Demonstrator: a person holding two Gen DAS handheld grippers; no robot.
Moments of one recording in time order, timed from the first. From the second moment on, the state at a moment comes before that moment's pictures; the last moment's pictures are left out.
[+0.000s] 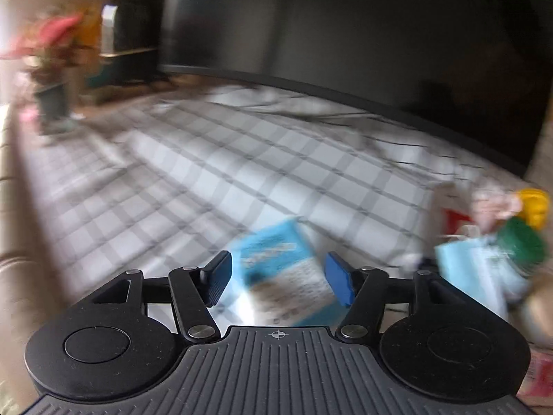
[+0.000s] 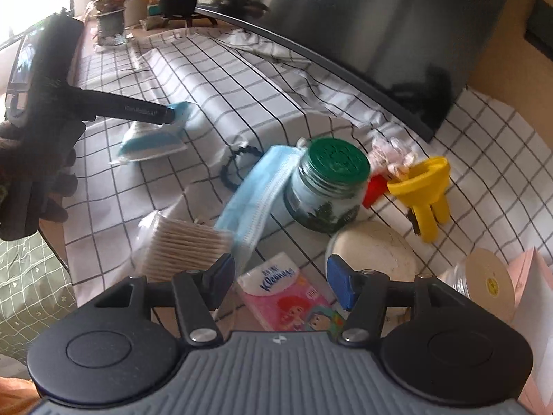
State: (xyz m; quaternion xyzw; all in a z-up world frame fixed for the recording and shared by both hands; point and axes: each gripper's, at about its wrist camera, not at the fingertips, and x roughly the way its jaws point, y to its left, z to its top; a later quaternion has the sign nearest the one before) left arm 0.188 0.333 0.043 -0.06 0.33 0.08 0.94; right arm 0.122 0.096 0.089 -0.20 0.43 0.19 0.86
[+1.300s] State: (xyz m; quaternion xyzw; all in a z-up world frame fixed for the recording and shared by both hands) left arm 0.159 0.404 0.083 -0.17 0.33 -0.04 0.93; right arm 0.255 0.190 0.073 -0.05 0.50 0.21 0.84
